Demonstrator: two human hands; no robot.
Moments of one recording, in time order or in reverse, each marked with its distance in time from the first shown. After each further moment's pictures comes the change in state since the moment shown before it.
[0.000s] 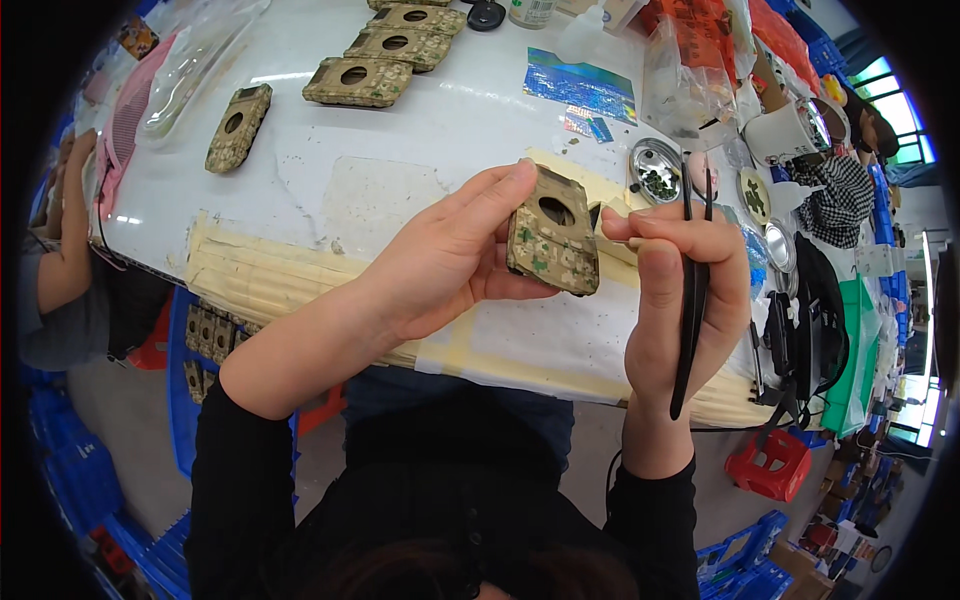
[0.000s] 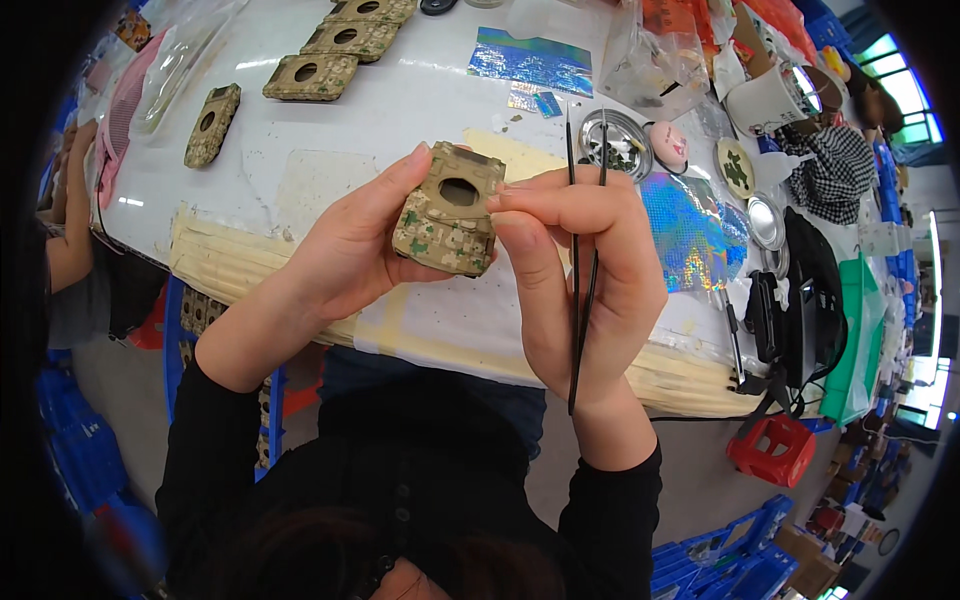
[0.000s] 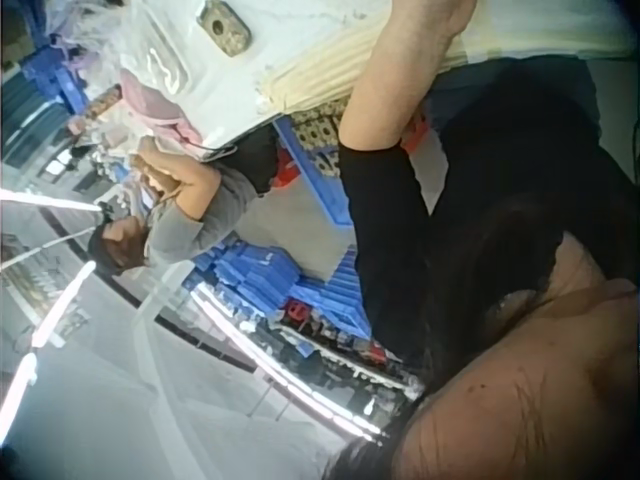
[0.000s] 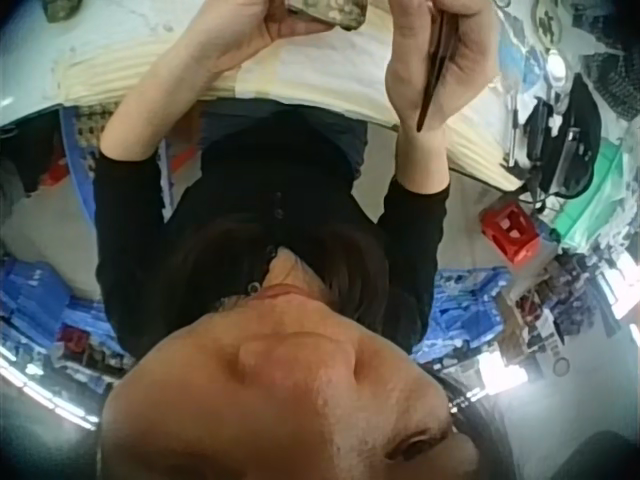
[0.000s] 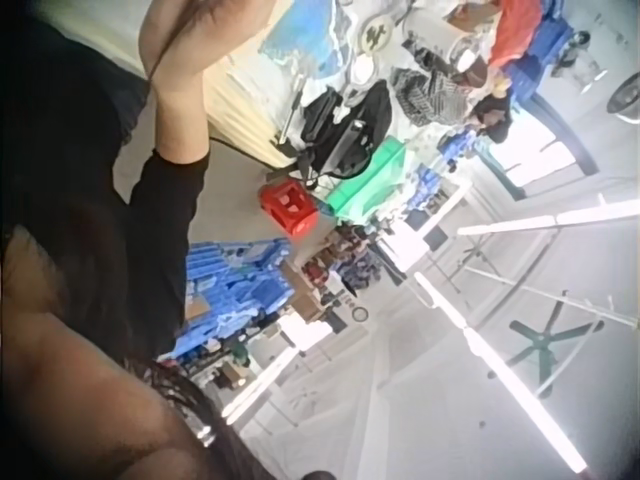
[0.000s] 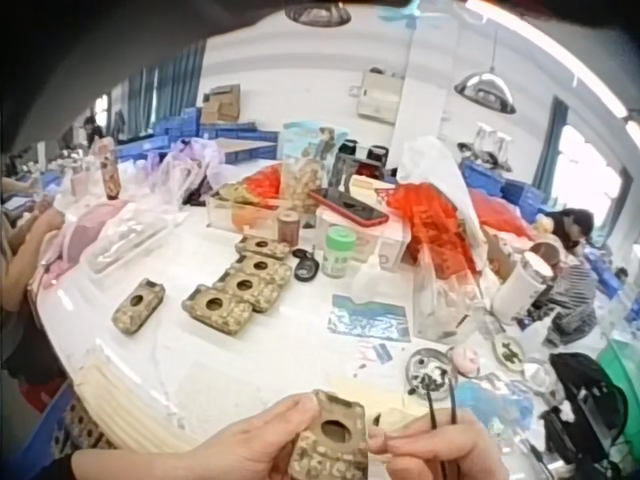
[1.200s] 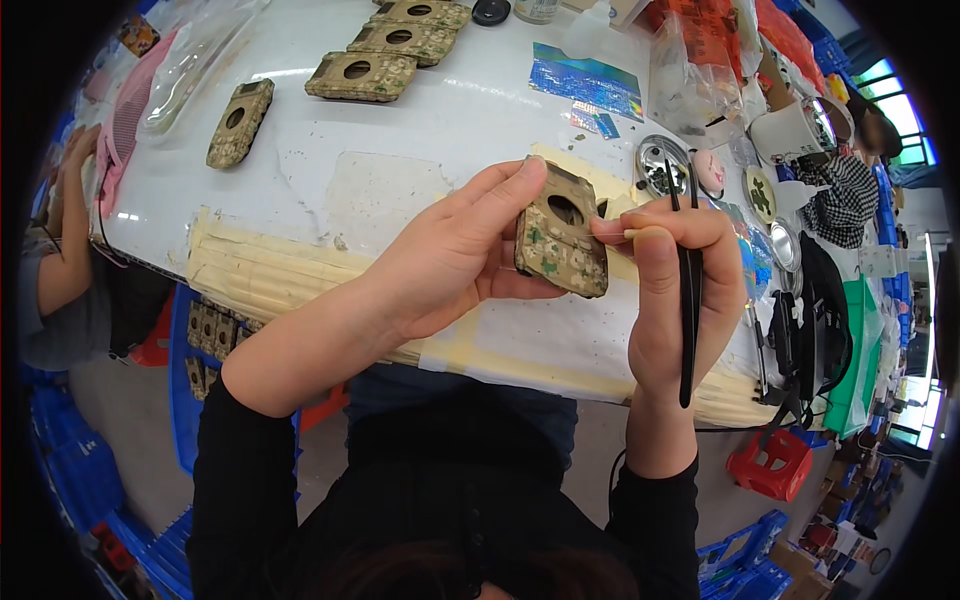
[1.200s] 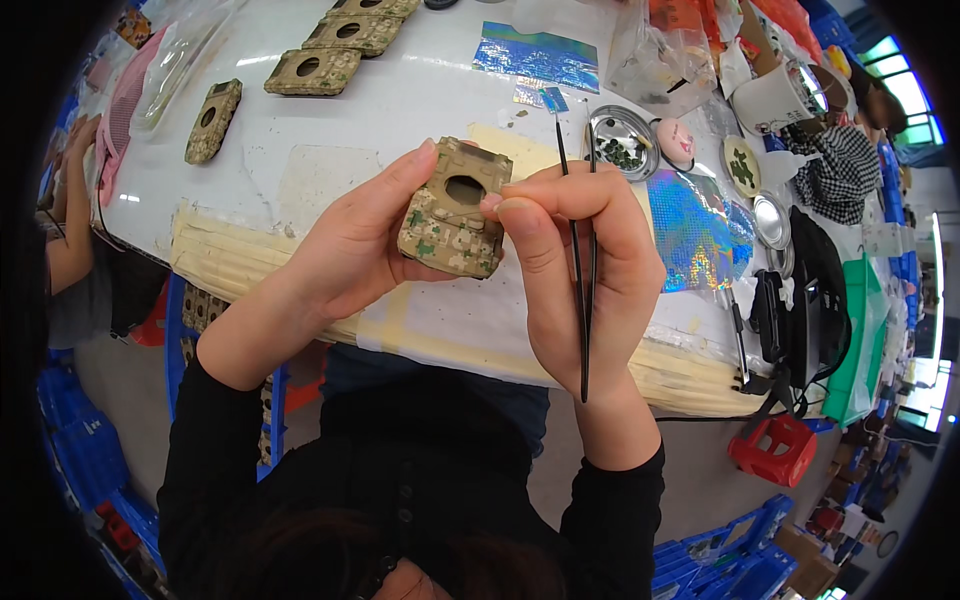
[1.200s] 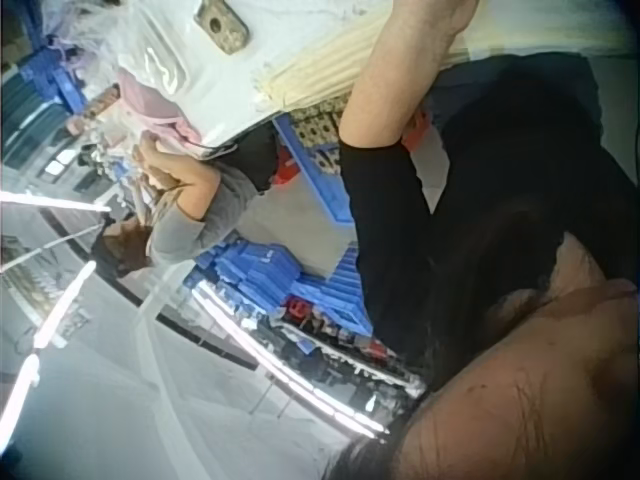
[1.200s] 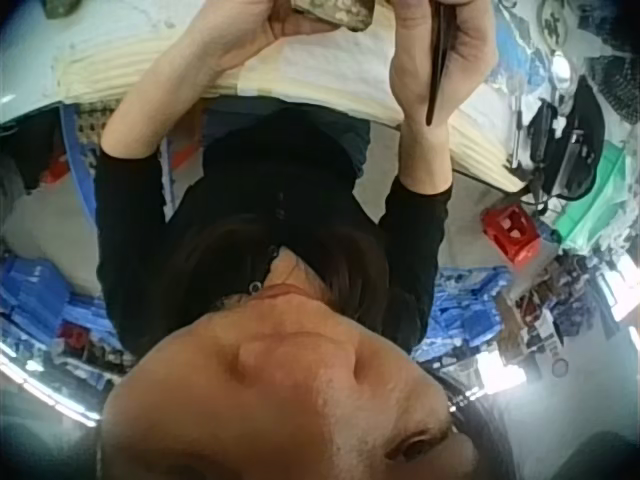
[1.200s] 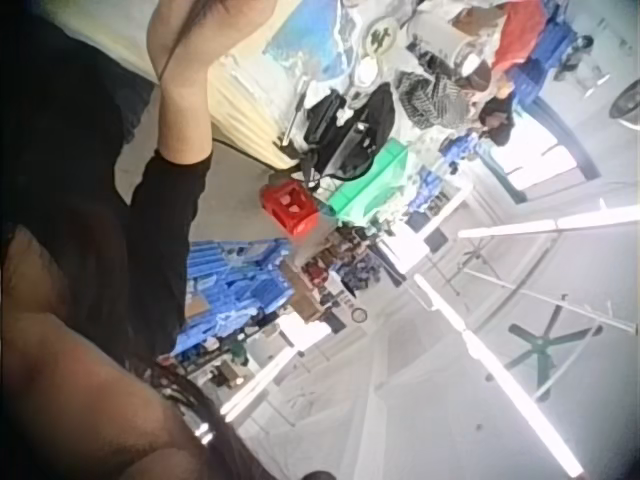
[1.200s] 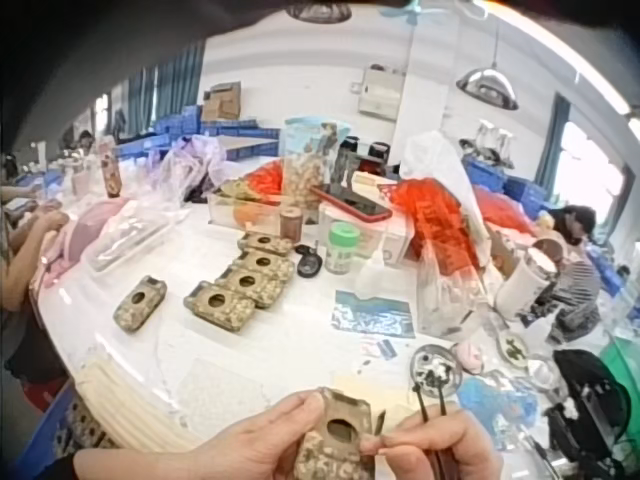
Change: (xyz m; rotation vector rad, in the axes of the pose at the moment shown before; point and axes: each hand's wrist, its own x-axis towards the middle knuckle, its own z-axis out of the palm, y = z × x) left_hand 0.000 -0.002 0.000 0.016 0.008 0.009; right_hand -0.002 0.001 0.002 0.045 -0.007 0.175
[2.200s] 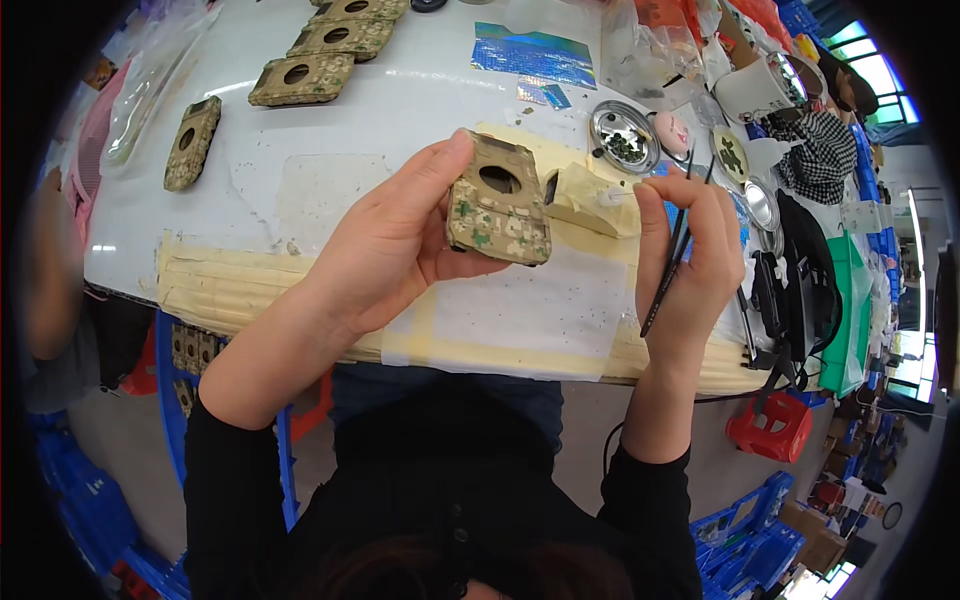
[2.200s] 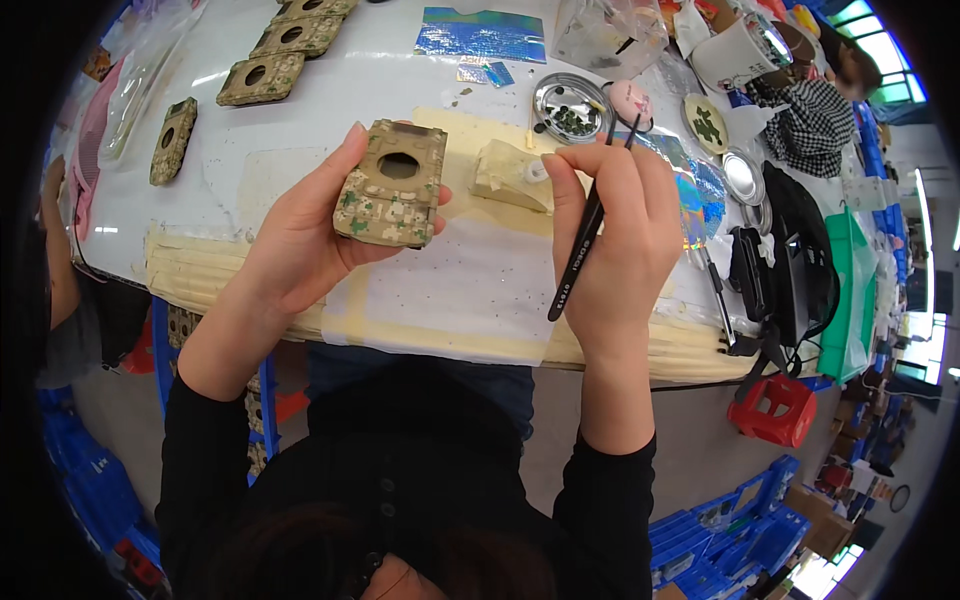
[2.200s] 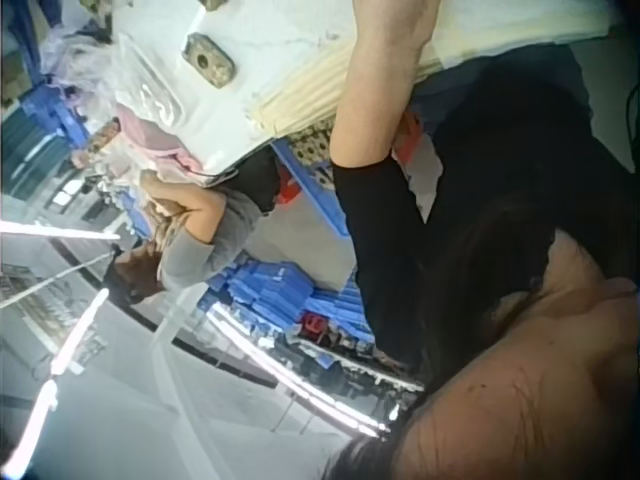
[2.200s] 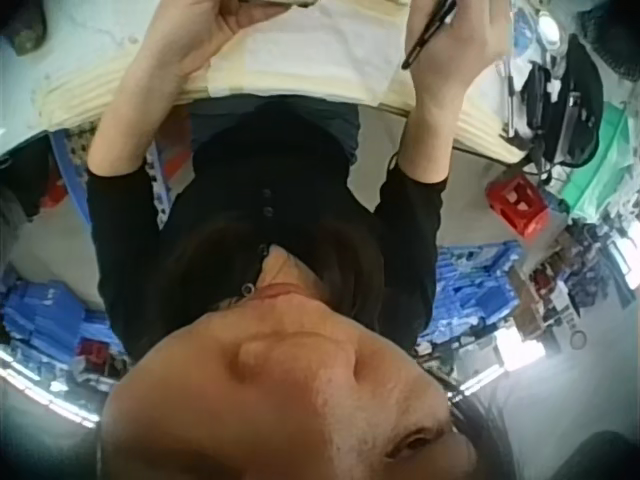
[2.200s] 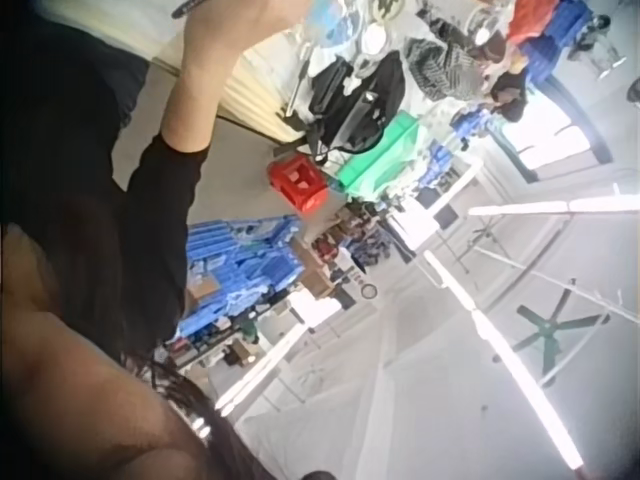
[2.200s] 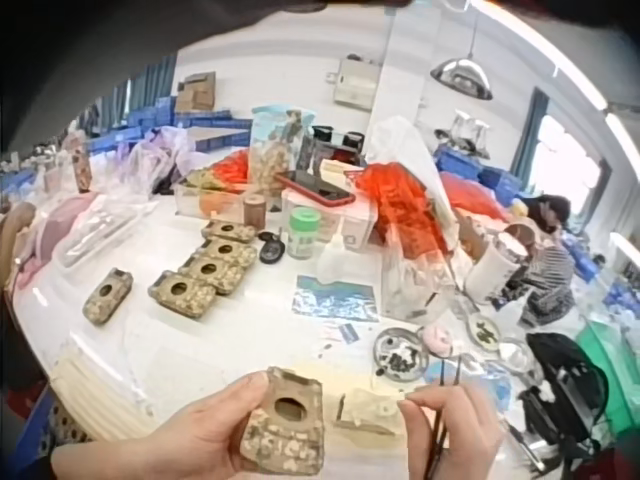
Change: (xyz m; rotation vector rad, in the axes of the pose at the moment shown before) left_hand 0.003 -0.001 -0.001 0.031 0.004 0.041; right_hand 0.000 0.013 -0.043 -0.903 0.155 -0.223
